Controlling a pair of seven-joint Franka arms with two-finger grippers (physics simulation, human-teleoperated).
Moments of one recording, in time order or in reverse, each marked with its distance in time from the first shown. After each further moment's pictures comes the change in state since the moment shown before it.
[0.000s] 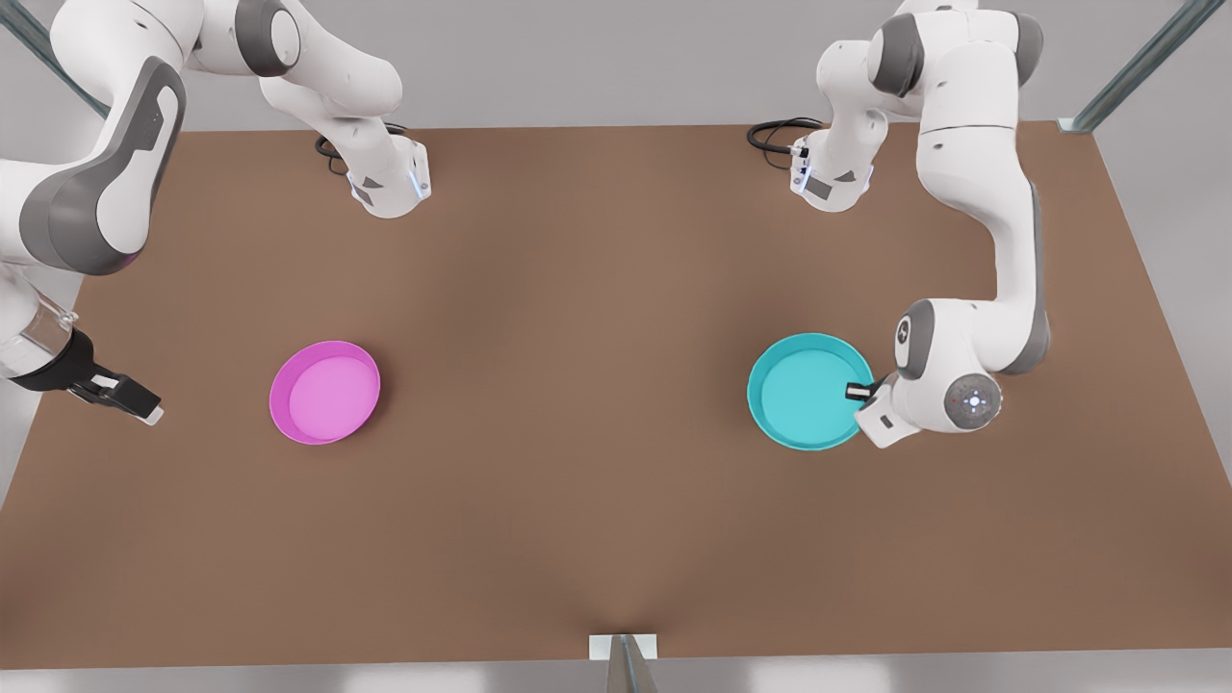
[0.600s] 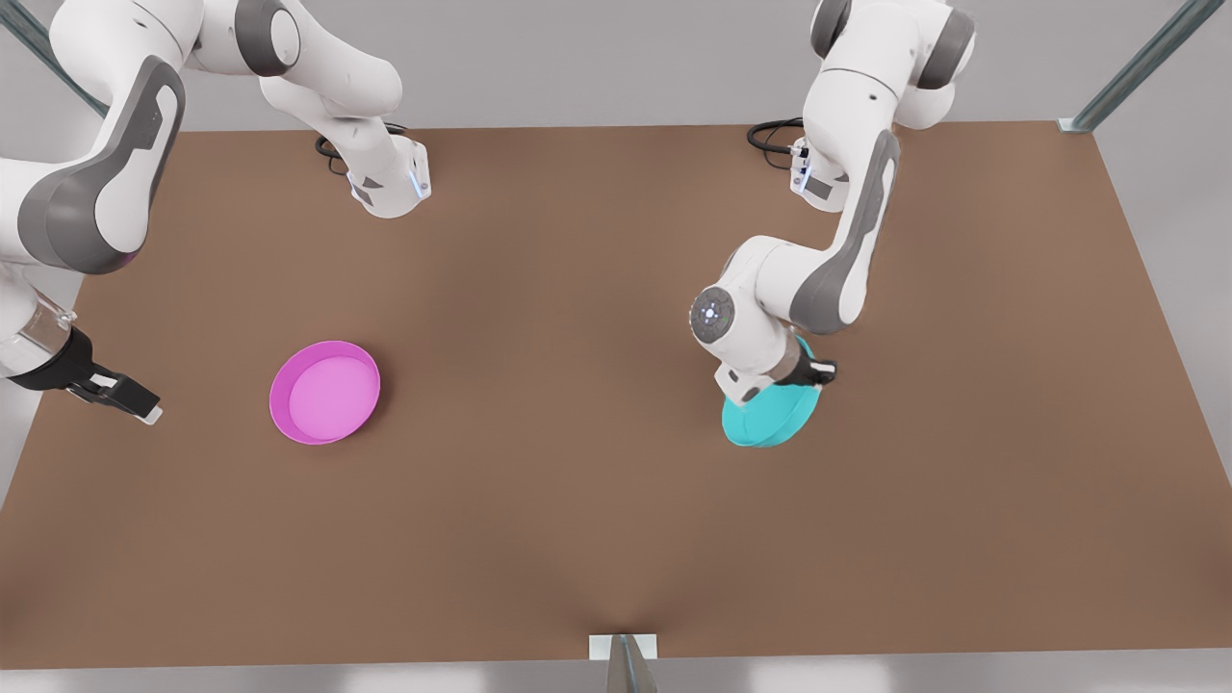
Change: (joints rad) left arm -0.411 0.001 -0.002 0.085 0.602 -0.127 -0.498; right arm -0.002 -0.002 0.000 0.000 0.002 -0.001 0.000
